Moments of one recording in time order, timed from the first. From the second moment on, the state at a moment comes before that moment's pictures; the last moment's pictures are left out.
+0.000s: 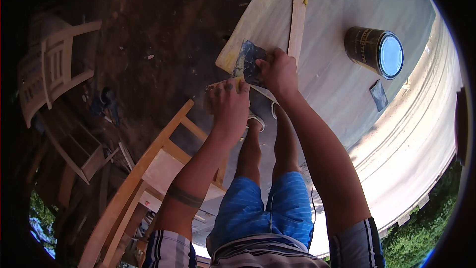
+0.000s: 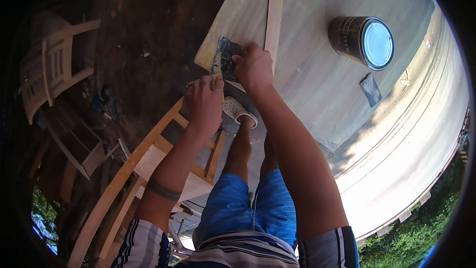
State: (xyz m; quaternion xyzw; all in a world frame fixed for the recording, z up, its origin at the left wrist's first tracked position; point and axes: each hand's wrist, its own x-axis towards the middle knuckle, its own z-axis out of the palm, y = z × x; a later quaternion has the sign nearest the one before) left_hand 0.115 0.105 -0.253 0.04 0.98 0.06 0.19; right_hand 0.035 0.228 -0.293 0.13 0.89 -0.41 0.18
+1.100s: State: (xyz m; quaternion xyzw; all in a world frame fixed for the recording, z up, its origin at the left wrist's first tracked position) left_hand 0.111 0.135 -0.255 0.01 0.98 0.04 0.17; right_hand 0.031 0.245 -0.293 0.00 0.88 -0.37 0.29
